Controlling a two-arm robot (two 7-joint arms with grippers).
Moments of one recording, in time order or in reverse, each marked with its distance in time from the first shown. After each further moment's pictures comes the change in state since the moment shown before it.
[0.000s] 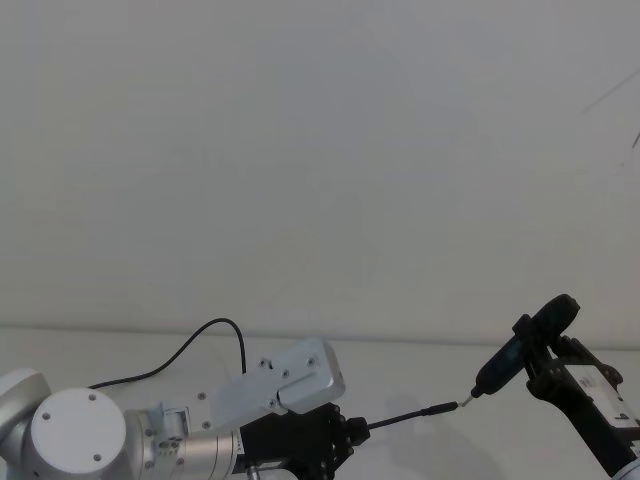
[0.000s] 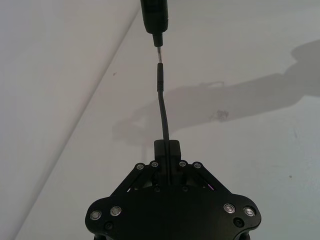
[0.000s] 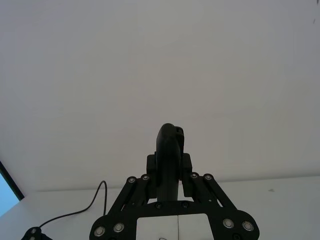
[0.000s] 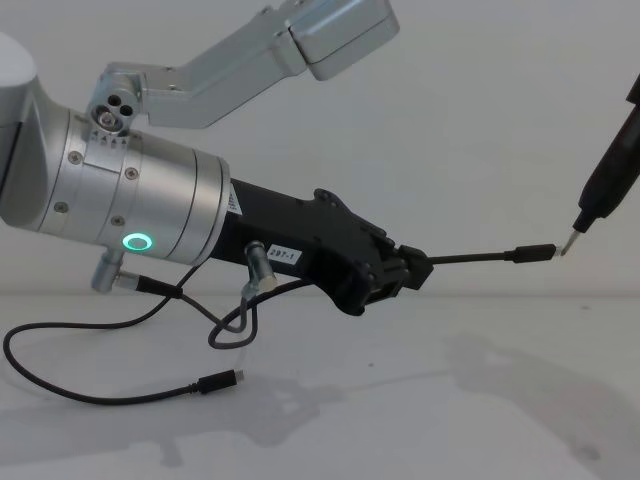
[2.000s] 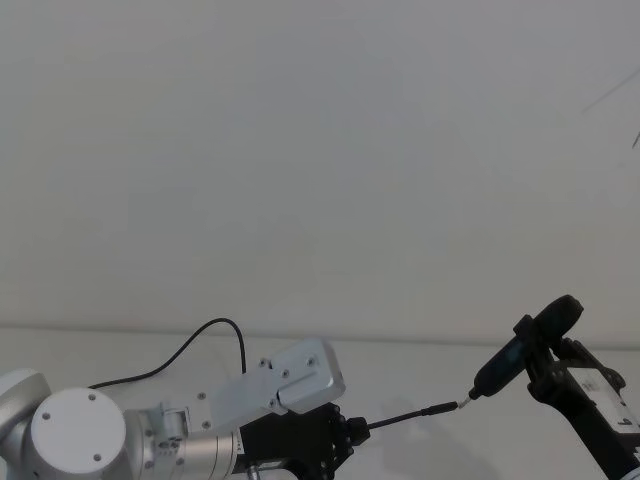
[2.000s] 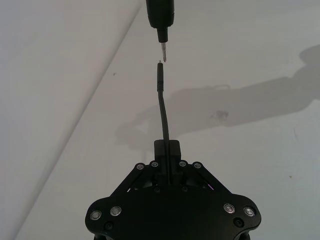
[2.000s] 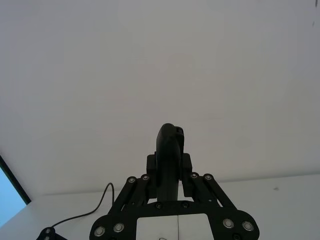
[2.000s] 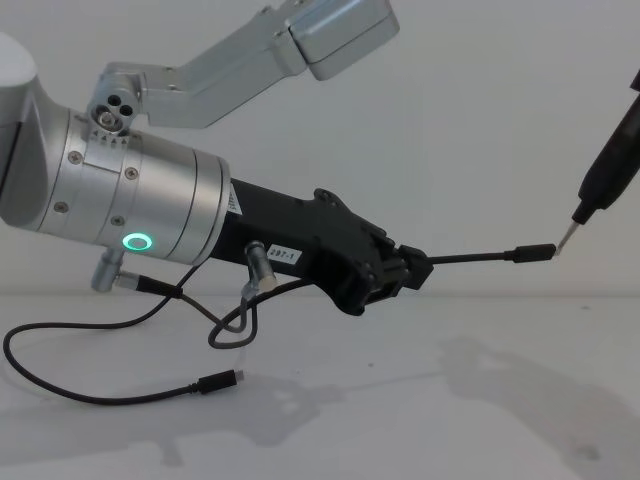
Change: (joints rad) left arm 0.000 0.000 0.000 0.000 0.000 0.000 0.000; right arm -0.036 -0.027 0.012 -0.050 -0.005 0.014 -0.006
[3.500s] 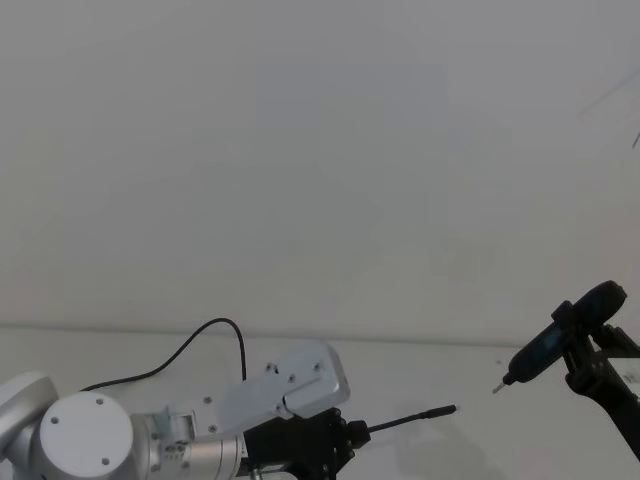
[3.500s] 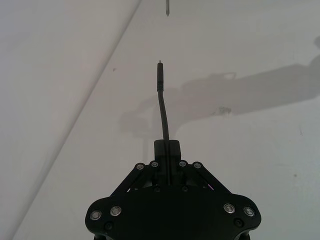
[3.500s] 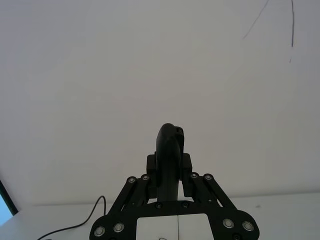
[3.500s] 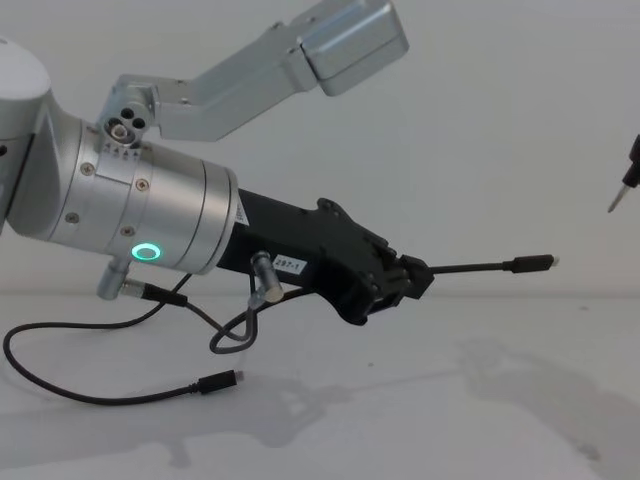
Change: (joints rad) left arm -0.002 -0.008 0.011 0.010 0.017 0.007 0.013; right arm -0.046 -0.005 0.070 -0.067 -0.039 -0.015 0.024
